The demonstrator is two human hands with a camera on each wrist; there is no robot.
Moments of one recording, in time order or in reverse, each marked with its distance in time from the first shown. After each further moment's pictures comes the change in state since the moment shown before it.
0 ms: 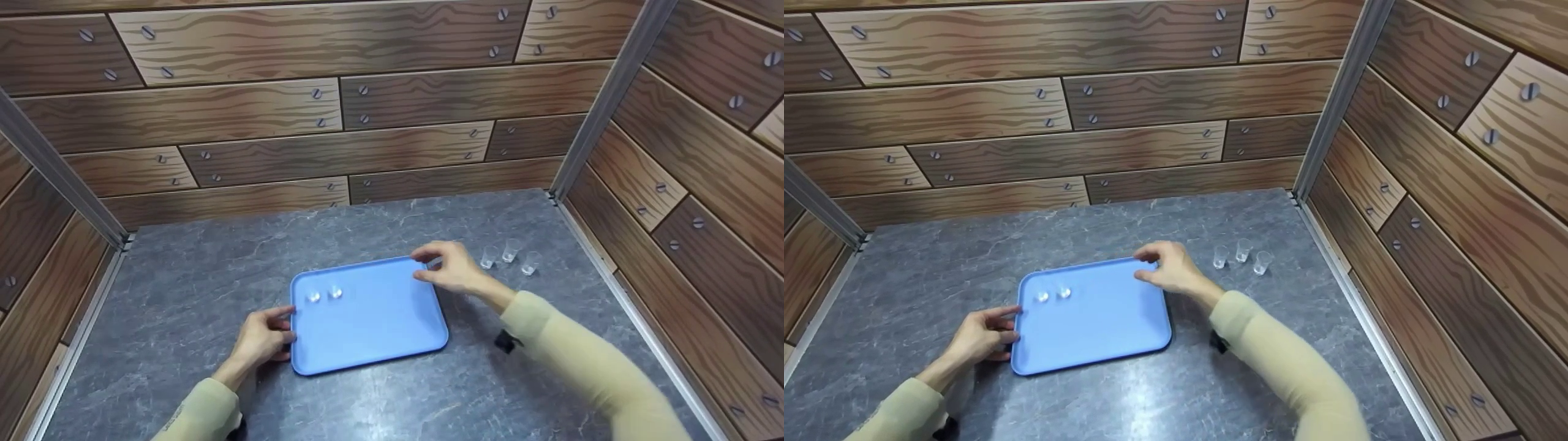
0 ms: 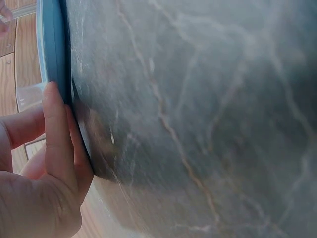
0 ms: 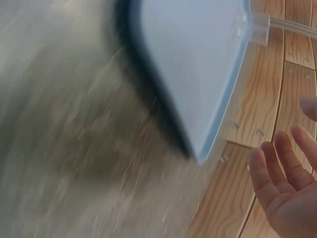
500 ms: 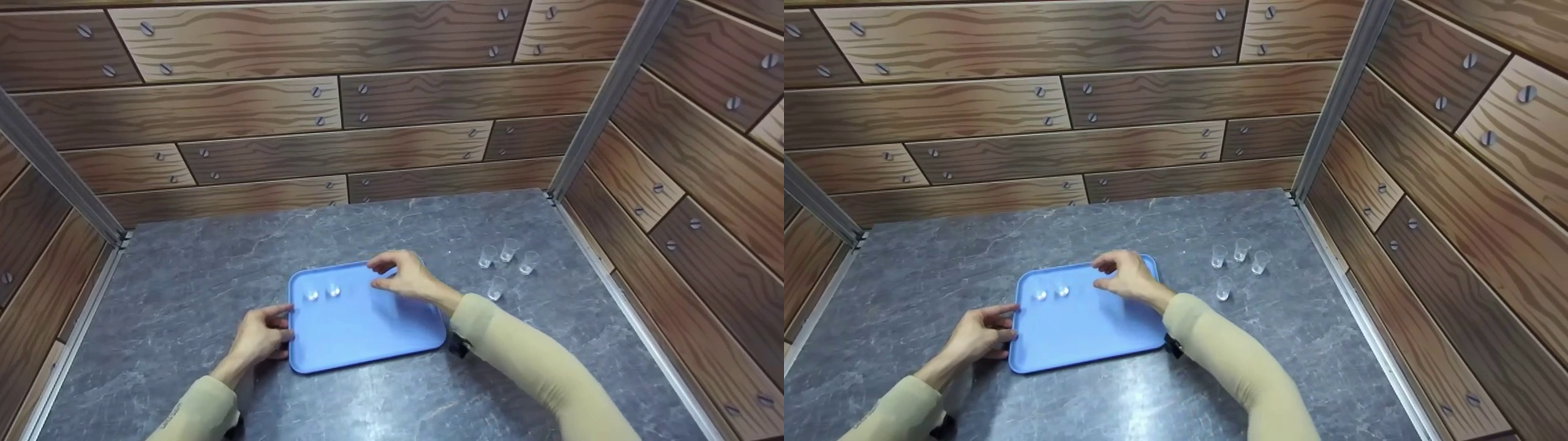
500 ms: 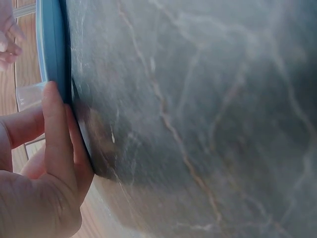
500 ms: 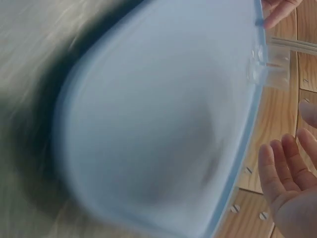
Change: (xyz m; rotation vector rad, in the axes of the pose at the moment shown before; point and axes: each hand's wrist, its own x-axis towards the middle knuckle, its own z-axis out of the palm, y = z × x) left_hand -0.001 0.001 0.000 0.007 0.000 0.001; right_hand 0.033 -0.018 0.070 0.053 -0.072 0.026
